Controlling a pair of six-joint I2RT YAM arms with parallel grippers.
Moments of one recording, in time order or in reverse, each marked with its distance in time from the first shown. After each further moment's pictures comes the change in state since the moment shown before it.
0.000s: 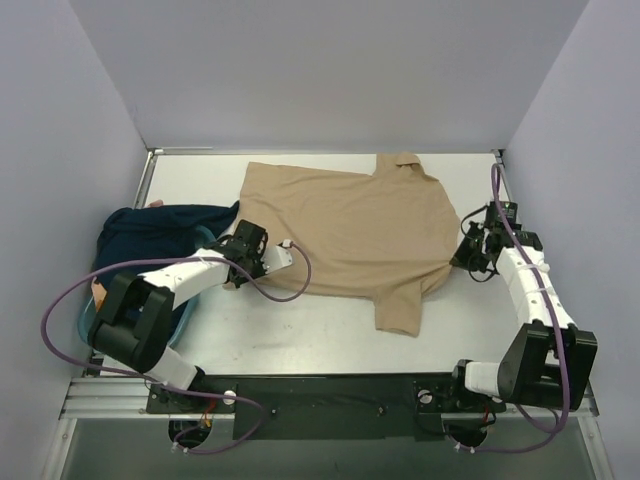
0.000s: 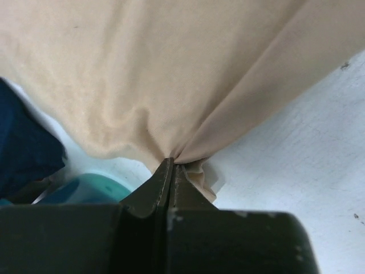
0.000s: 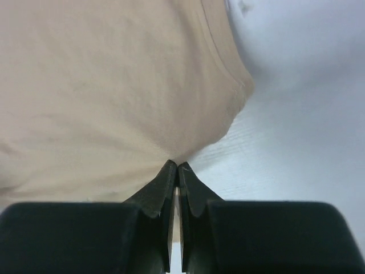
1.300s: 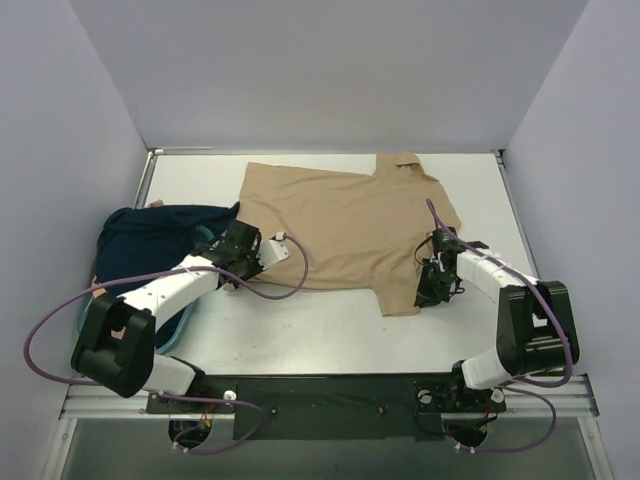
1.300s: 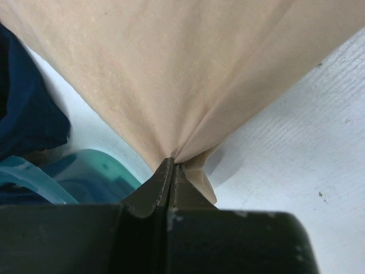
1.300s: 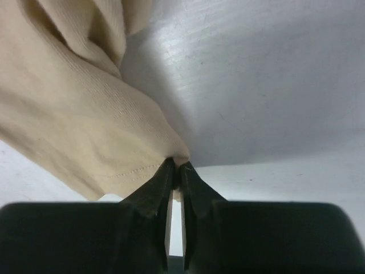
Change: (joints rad) left arm 0.000 -0.147 -0.018 -0.034 0.023 -0.136; right arm 0.296 0.182 -0.140 0.009 0.036 0.041
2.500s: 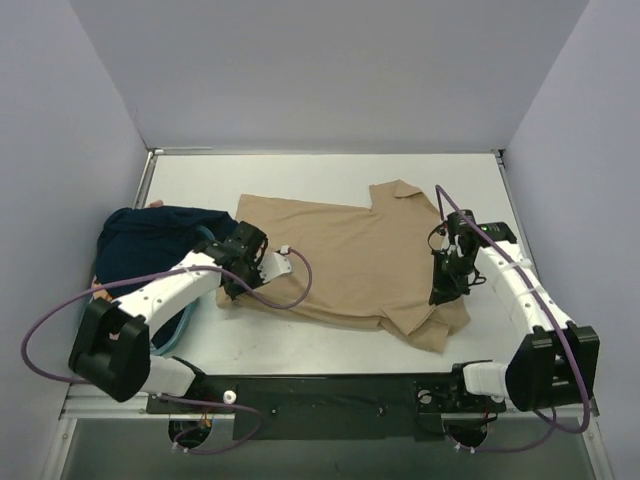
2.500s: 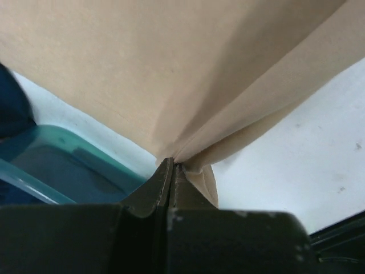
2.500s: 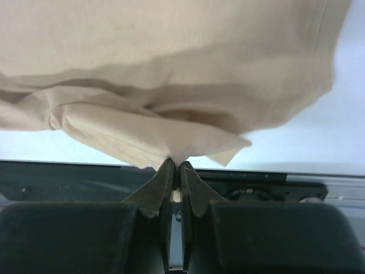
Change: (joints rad) left arm -0.068 -0.095 0.058 -0.352 0.040 -0.019; right arm -0.011 -0.253 0.227 -0.499 -0.047 -0.159
